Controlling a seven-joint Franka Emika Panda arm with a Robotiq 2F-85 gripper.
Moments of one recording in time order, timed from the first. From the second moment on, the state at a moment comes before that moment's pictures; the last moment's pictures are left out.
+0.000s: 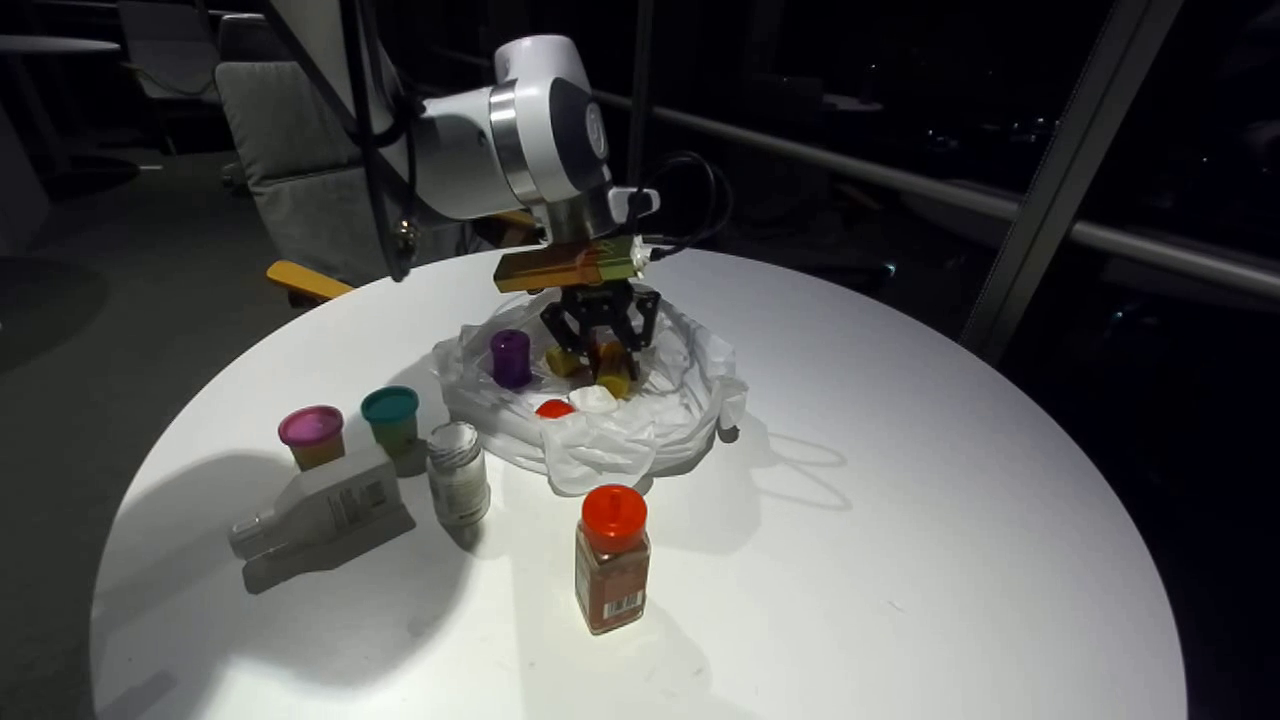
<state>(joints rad) 0.17 0.94 -0.07 -1.45 -0.38 2.39 0.13</state>
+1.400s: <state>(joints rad) 0.34 0.30 -0.08 -2.19 -0.34 2.28 0.93</state>
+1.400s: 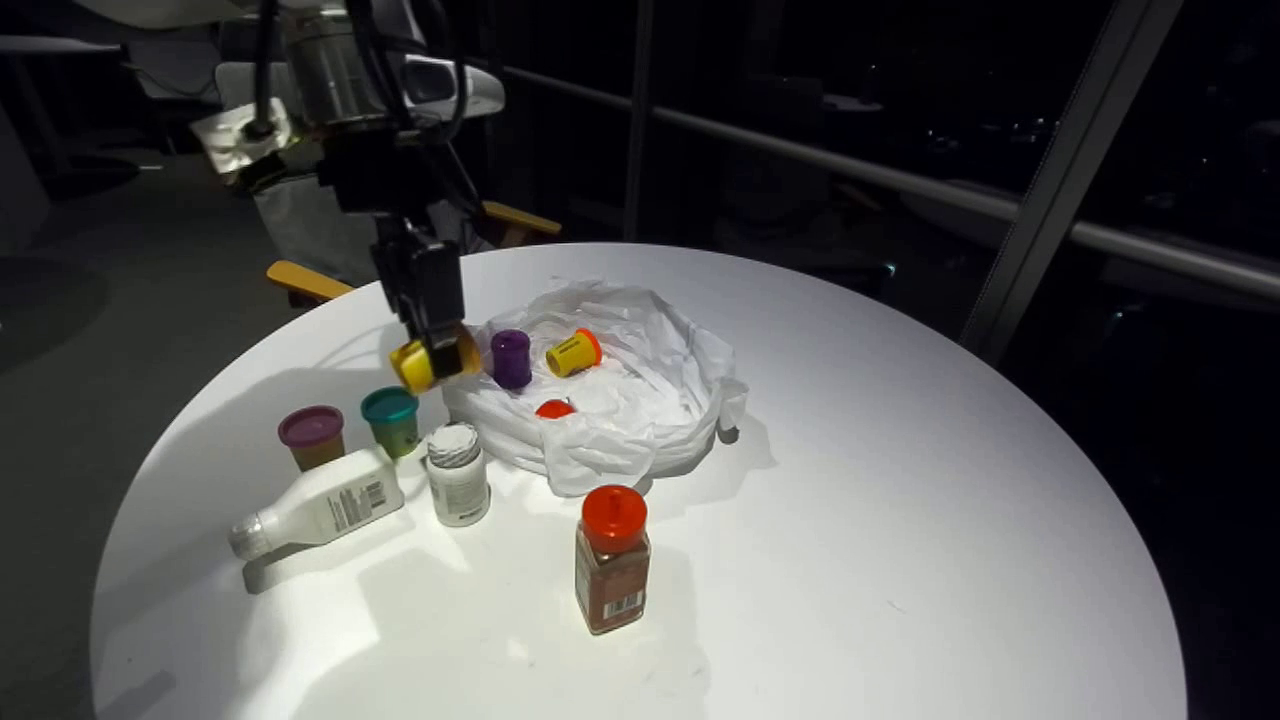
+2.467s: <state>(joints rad) 0.23 0.39 -0.11 -2.48 -0.46 2.68 1.09</state>
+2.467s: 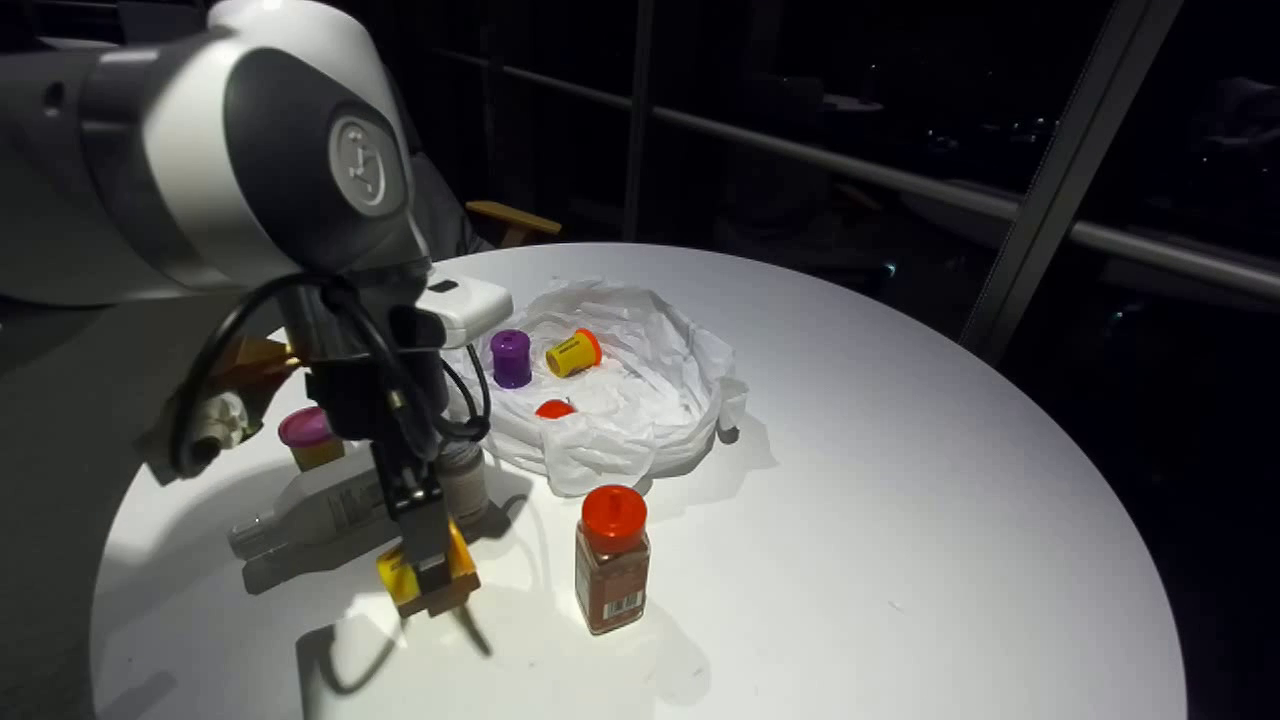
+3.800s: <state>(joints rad) 0.21 0.43 -0.03 -1.99 -0.39 2.43 0.82</state>
